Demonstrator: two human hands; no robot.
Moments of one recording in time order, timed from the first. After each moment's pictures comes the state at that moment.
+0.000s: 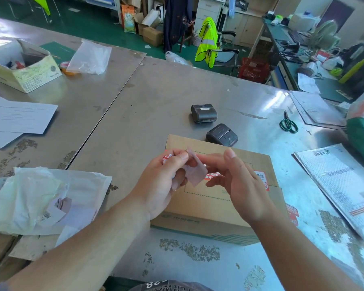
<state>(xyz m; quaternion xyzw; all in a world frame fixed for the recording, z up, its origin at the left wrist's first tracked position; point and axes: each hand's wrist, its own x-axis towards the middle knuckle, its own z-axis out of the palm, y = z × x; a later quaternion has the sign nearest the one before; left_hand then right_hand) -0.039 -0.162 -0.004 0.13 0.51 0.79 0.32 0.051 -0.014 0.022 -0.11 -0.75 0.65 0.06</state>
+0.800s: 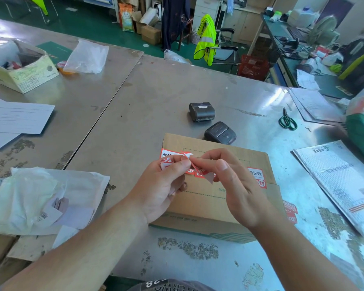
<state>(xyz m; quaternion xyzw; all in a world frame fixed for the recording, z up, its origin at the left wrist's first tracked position) -0.032 -0.159 -0.011 0.09 0.47 0.79 0.37 0.061 -0.010 0.017 -0.03 -0.85 0.51 0.11</state>
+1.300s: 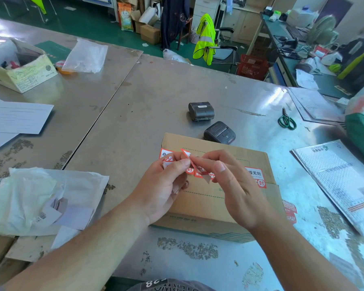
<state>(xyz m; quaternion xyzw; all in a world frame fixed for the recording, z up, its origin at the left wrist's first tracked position) -0.032 -0.154 -0.015 0.11 0.48 0.79 0.36 0.062 -0.009 0.016 -0.04 -0.87 0.49 0.11</state>
